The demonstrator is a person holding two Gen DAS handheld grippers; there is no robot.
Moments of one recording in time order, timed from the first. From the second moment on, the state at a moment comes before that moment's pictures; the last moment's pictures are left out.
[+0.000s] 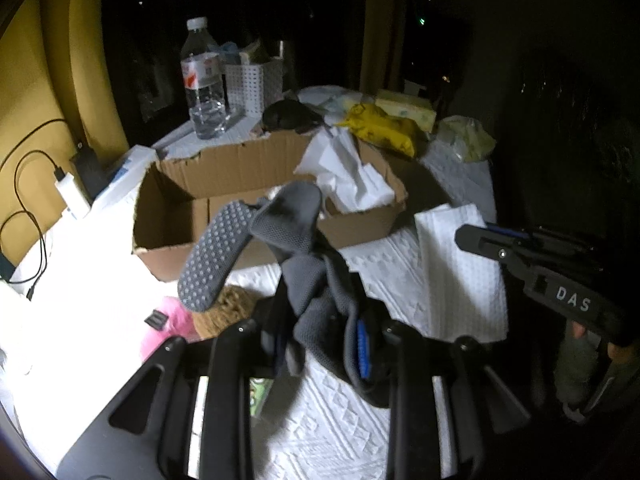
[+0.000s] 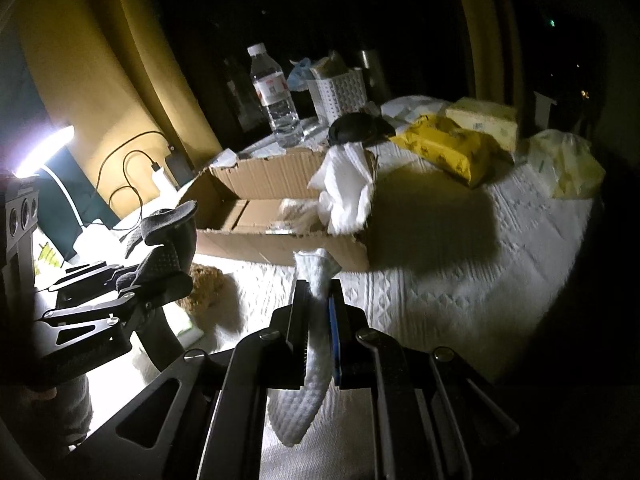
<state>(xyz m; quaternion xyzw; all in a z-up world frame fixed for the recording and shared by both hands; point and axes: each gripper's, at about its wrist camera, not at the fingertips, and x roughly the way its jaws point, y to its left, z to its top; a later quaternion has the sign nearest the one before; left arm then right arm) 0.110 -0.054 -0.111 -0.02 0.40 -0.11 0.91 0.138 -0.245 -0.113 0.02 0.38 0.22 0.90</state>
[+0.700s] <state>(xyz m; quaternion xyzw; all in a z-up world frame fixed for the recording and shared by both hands) 0.144 -0.037 -0.090 -0.02 0.37 -0.09 0.92 0.175 -0.231 -0.086 0.01 0.35 0.24 0.90</state>
